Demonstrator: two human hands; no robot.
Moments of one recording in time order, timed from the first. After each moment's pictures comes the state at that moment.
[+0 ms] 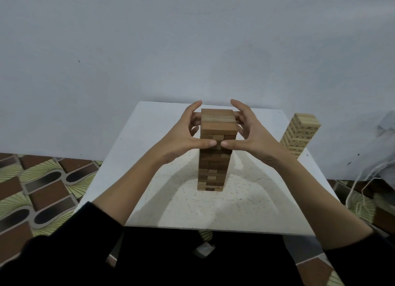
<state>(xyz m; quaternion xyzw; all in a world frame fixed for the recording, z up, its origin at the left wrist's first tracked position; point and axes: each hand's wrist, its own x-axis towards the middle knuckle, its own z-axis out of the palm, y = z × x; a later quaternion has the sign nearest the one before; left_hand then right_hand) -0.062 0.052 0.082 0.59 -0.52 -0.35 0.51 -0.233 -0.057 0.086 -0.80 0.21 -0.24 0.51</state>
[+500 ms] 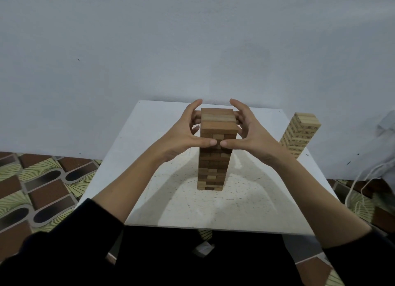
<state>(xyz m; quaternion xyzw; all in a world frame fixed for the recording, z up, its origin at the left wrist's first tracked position) -0.060 0.050 0.084 0.58 -0.52 -0.37 0.51 -0.231 -0.055 0.088 -0.79 0.22 -0.24 0.52</state>
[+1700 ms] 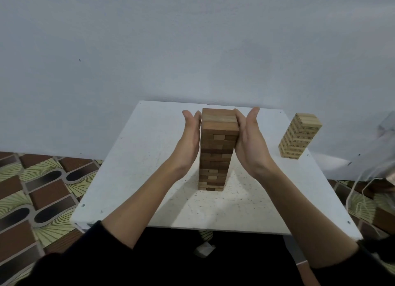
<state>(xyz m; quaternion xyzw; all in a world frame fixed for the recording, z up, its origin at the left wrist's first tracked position) -0.096 0.052 0.073 0.55 -0.41 -0.40 0.61 -0.211 -0.024 0.079 -0.64 0.23 -0.34 0.65</state>
